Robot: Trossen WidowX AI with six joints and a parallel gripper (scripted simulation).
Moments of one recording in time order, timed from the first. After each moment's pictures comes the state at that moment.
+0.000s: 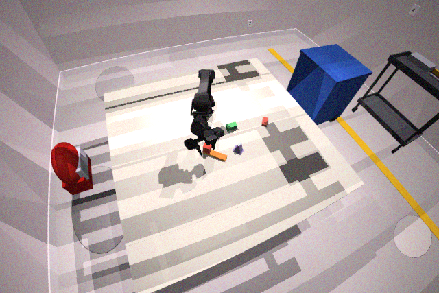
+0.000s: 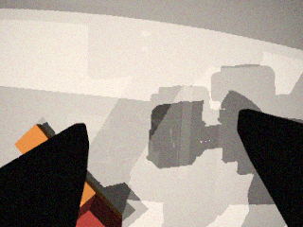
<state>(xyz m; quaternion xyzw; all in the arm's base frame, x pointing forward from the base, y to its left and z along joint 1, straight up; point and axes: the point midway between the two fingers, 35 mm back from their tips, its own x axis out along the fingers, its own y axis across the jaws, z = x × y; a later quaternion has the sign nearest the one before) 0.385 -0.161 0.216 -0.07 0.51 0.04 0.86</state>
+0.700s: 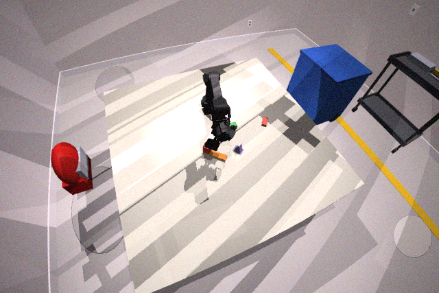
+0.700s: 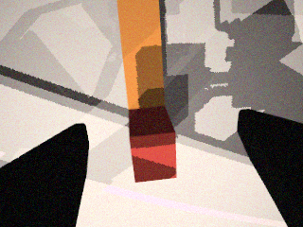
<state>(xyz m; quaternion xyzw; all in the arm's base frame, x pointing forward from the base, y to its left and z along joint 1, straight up) 0.342 -0.081 0.175 -0.27 0.64 0.26 0.67</state>
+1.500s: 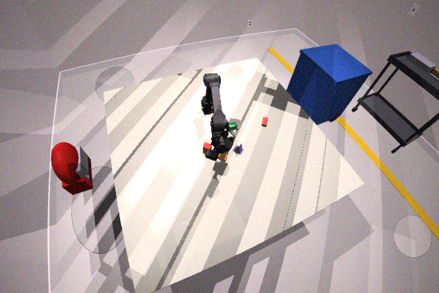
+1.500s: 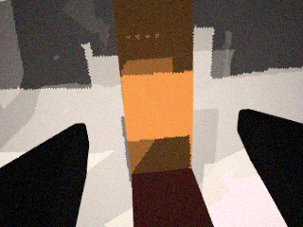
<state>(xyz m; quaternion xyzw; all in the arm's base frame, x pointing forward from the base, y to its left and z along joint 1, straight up) 0.344 -0.082 0.080 -0.28 0.64 0.26 0.67</state>
